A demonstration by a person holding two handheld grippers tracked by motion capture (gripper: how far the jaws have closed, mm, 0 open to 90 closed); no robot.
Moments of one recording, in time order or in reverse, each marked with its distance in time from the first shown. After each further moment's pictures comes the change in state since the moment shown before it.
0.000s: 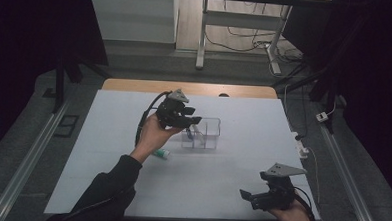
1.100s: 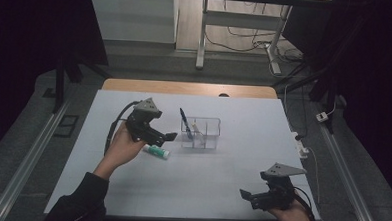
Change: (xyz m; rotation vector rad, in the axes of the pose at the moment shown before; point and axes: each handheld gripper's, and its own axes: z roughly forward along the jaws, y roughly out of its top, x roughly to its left) left arm 0.002 -0.055 -0.063 0.020 0.023 -0.024; right arm 0.001 0.000 0.000 0.002 -0.010 0.005
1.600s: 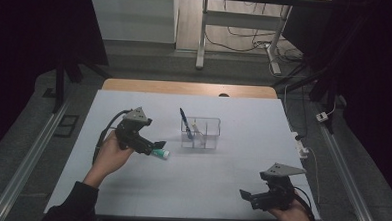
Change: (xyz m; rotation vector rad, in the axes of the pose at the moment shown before) left arm 0.011 -0.038 -0.005 0.010 -0.014 0.004; right arm 0.000 0.000 0.000 0.005 0.006 -0.001
